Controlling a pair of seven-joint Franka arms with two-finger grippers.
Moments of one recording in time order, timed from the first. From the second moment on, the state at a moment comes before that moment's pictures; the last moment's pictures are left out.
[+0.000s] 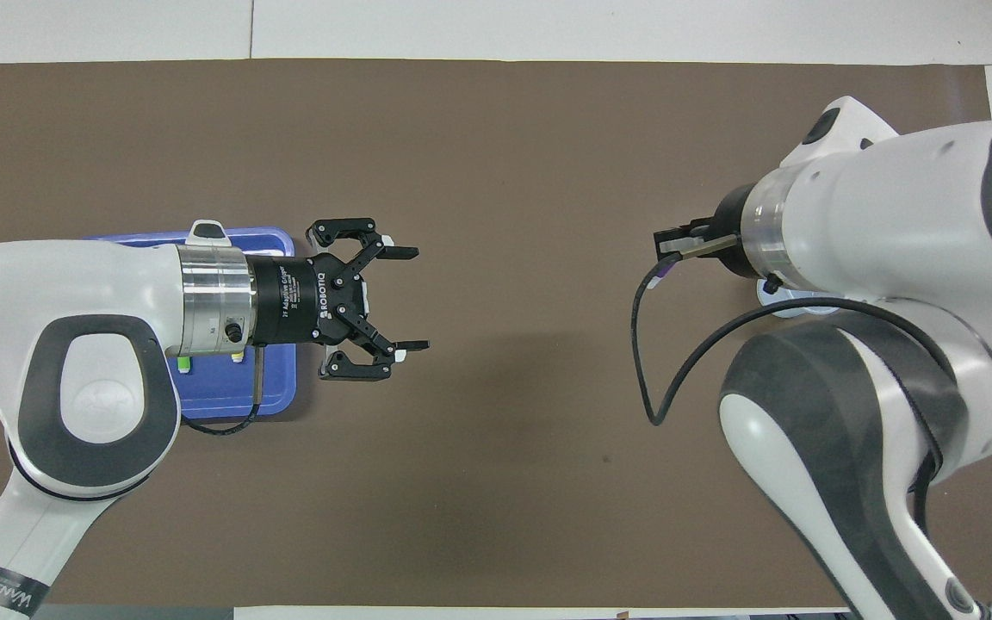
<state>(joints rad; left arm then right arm) -0.23 -0.09 -0.18 -2.09 -1.07 2.15 -1.45 0.13 -0.01 0.16 -1.82 0.06 2.04 0.05</state>
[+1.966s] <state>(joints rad) 0.14 0.11 -0.17 -2.11 0.04 2.18 0.10 0.14 -0.05 -0.14 -2.30 0.12 2.54 -0.49</state>
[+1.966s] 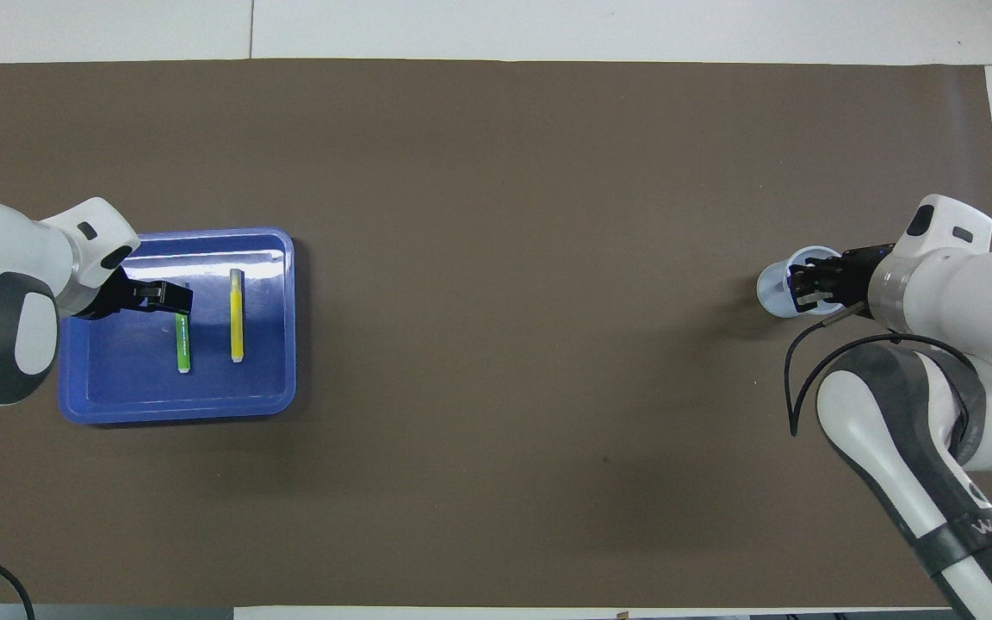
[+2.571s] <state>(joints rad) 0.14 0.19 -0.17 -2.17 0.07 2.32 0.13 0.16 -0.04 -0.13 -2.32 0.18 2.59 -0.49</state>
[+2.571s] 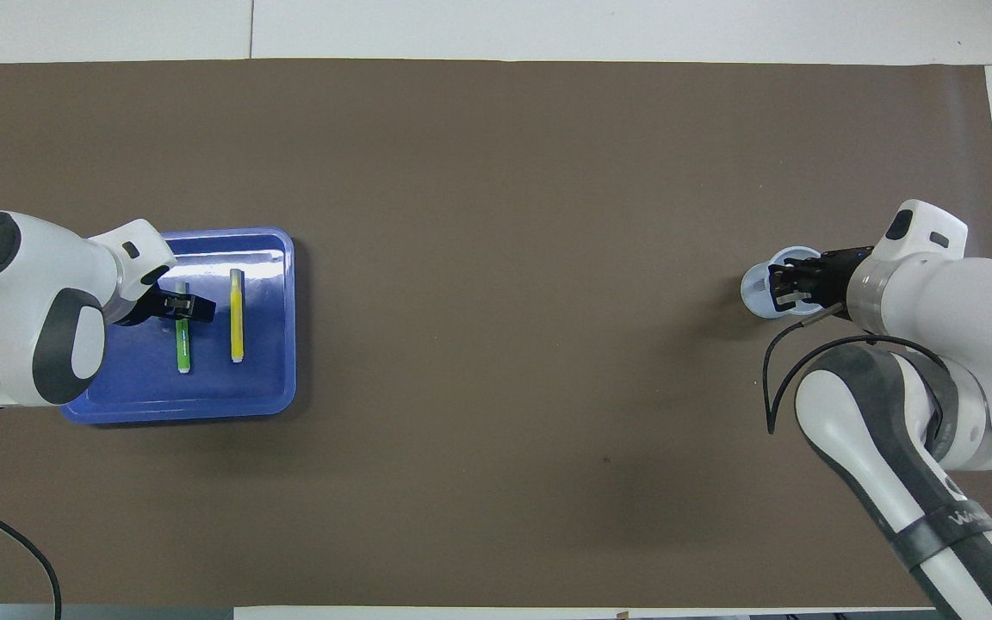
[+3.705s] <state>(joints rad) 0.16 0.19 -0.17 -2.17 0.07 2.32 0.12 0.16 -0.05 -0.11 -2.12 0.14 2.30 -0.33</state>
